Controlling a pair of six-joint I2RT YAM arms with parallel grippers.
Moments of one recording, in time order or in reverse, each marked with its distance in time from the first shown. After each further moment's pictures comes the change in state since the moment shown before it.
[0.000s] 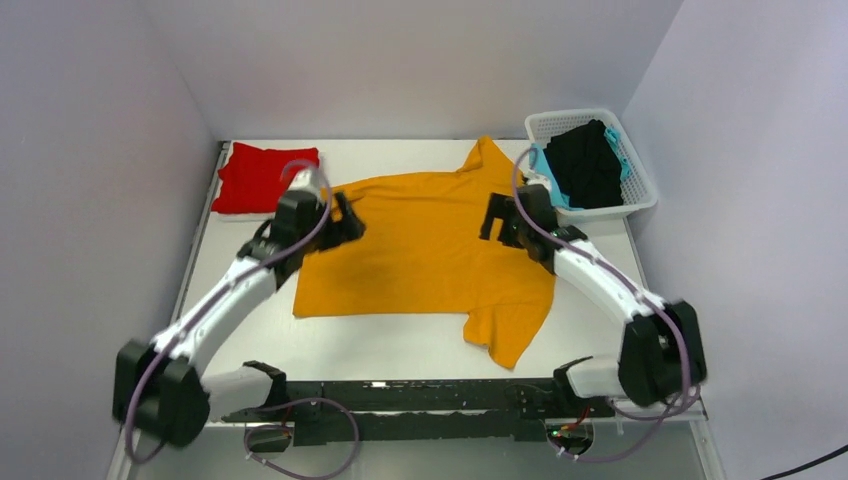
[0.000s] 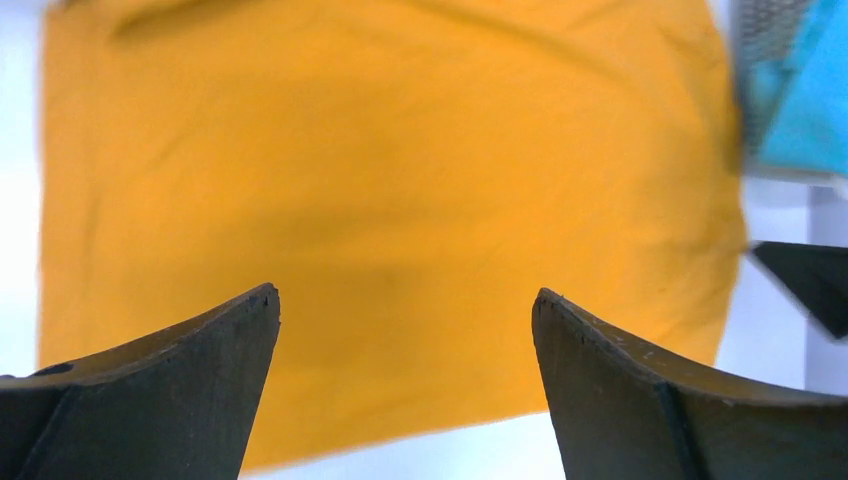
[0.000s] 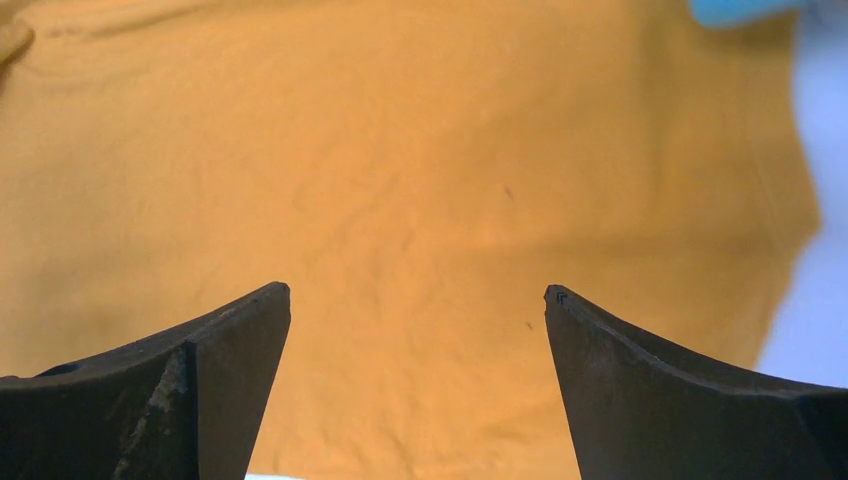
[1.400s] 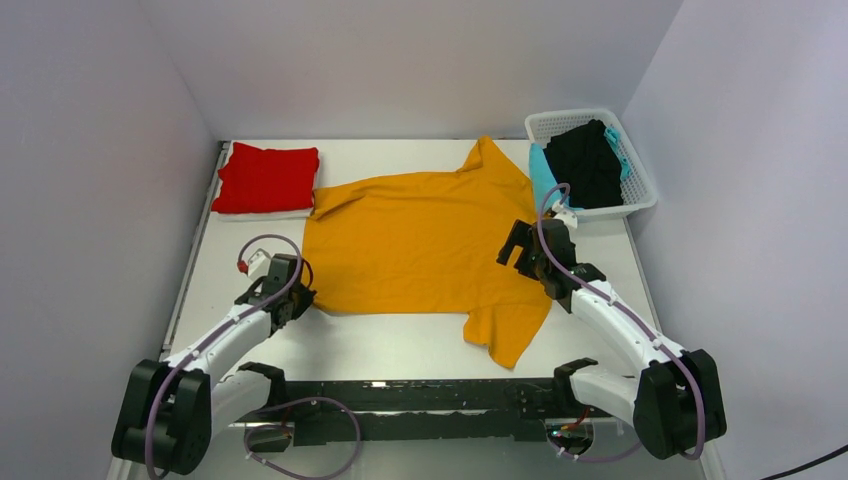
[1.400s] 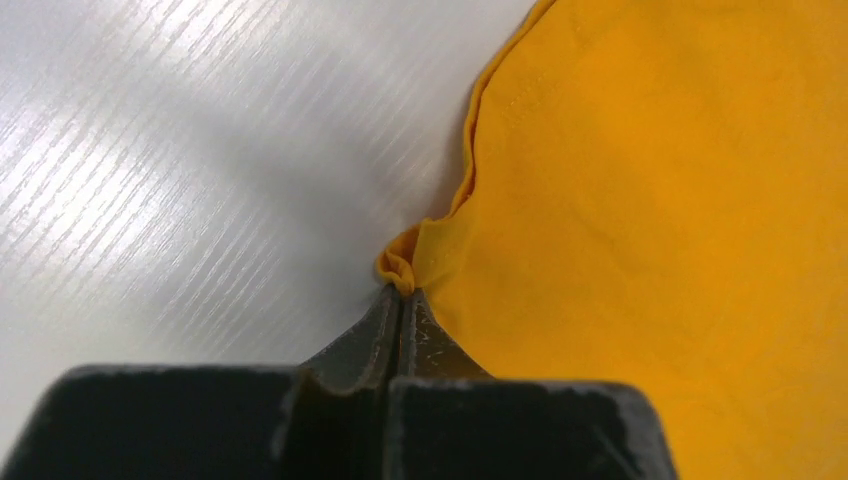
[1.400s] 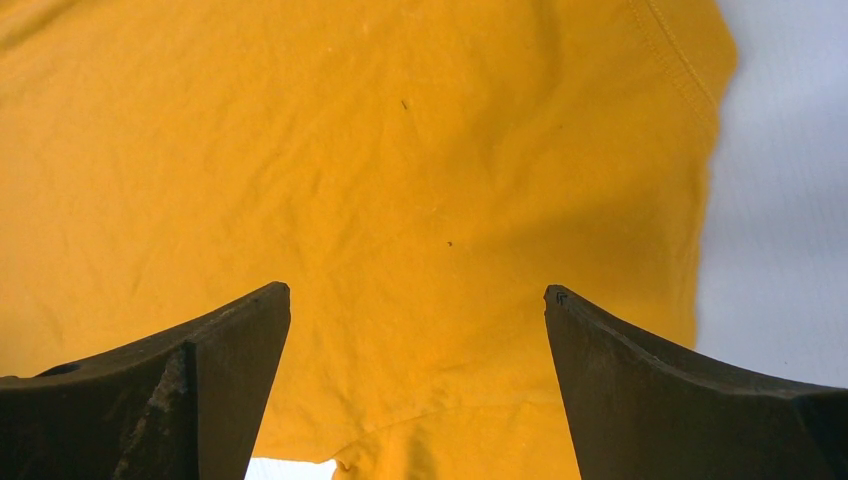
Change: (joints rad) left arm 0.132 -0.209 -0.572 -0.043 -0.283 -0.448; right arm -0.060 -0.319 -0.337 0.035 0.059 0.150
